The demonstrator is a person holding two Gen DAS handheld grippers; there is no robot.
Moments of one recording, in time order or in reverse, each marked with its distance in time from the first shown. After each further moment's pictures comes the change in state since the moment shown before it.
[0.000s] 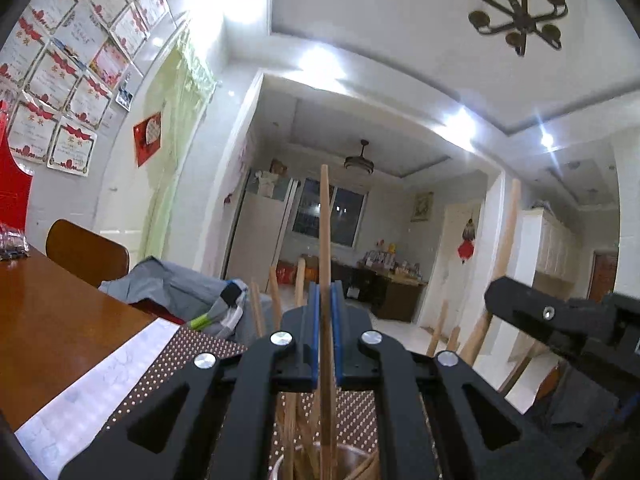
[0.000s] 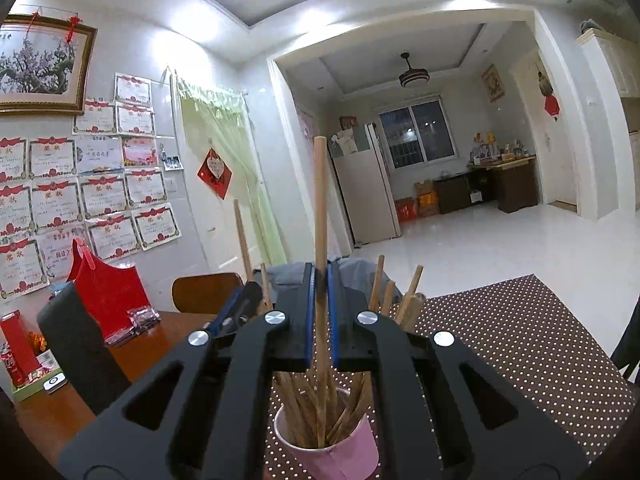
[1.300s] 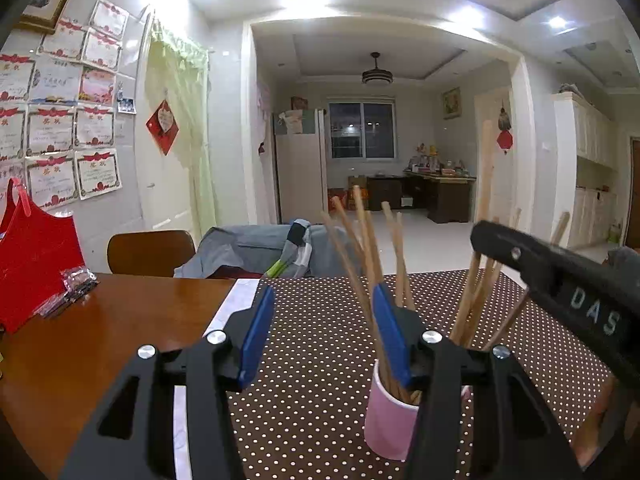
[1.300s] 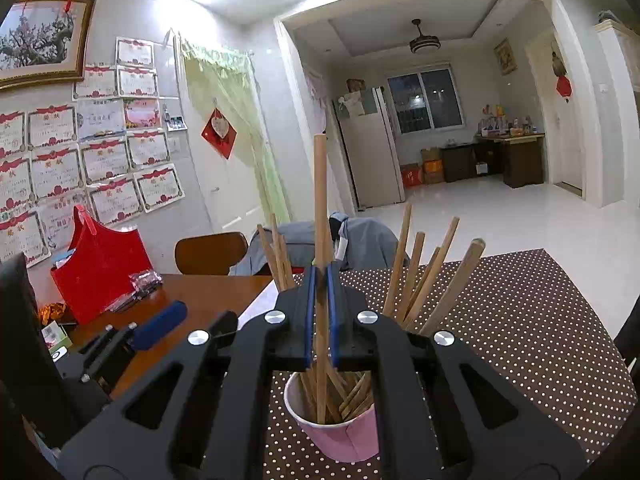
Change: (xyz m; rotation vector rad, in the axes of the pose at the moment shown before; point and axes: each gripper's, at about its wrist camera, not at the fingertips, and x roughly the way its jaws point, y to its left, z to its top) left arm -0.035 0.007 0.015 0.255 0.290 0.202; right arm 0.022 0.016 -0.012 -0.028 0.146 0.010
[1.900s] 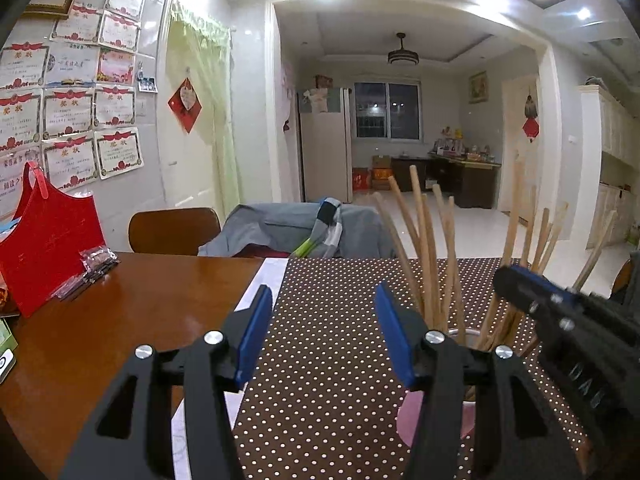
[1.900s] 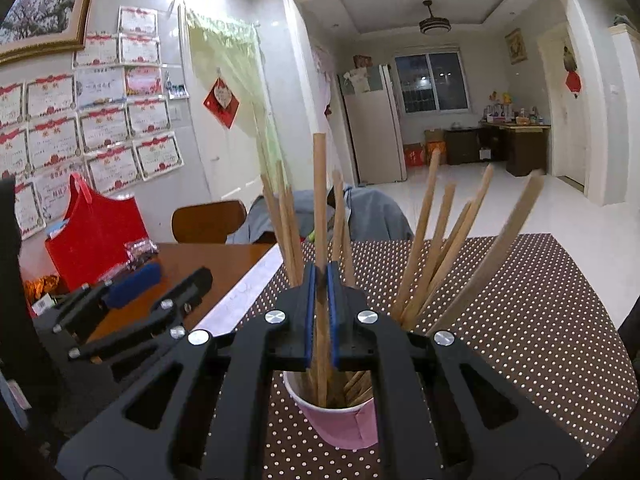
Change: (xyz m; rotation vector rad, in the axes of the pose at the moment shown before) left arm 0.014 0.018 0.001 -0.026 0.090 0.087; right arm 0.023 0.007 -0.024 -0.047 0.102 -0.007
